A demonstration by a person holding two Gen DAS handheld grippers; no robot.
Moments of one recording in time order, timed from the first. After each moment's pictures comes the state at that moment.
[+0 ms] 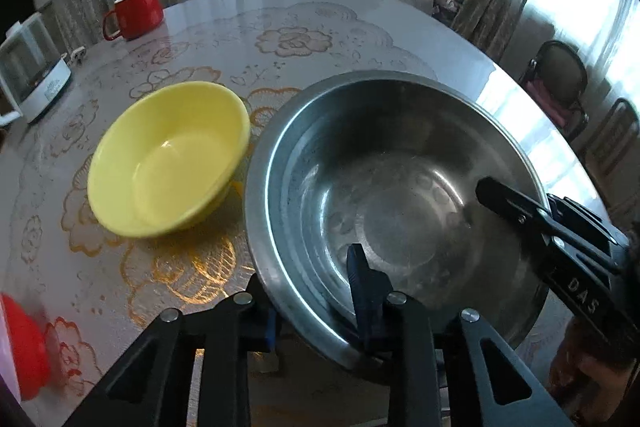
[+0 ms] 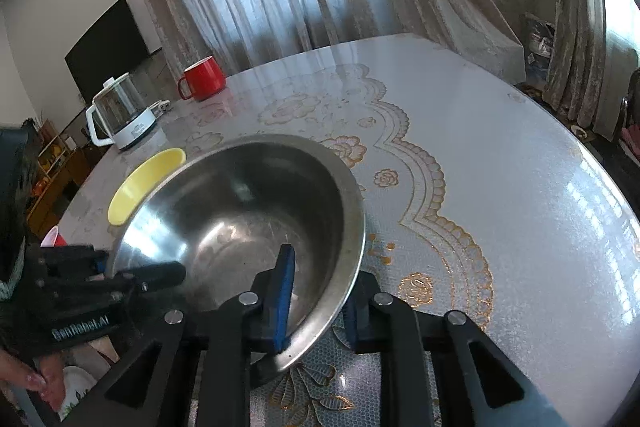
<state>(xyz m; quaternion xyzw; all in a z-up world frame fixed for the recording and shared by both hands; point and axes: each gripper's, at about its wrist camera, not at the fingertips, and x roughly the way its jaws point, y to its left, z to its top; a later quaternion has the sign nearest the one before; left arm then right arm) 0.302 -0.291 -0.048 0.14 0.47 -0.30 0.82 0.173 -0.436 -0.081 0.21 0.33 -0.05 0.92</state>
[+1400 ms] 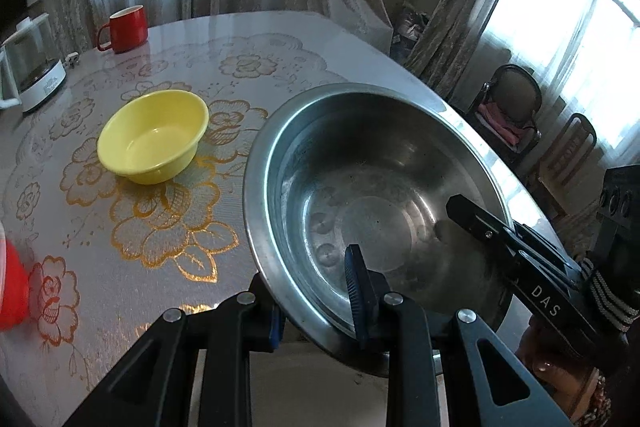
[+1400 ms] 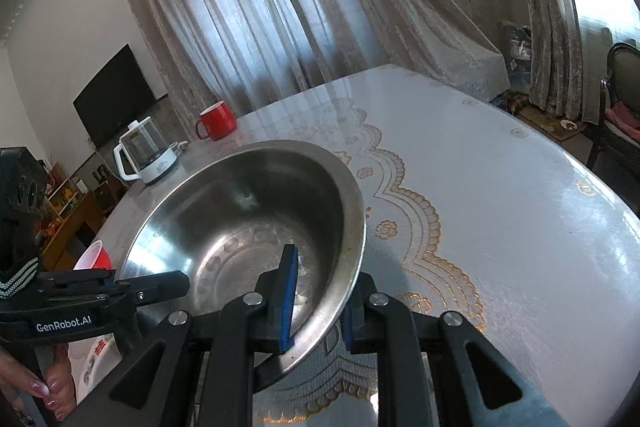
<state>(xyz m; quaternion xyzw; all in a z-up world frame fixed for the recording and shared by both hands) 0.216 -0.262 -0.007 0.09 0.43 -0.36 0.82 0.080 -0.417 -0.057 0.25 0.25 -0.07 0.93</state>
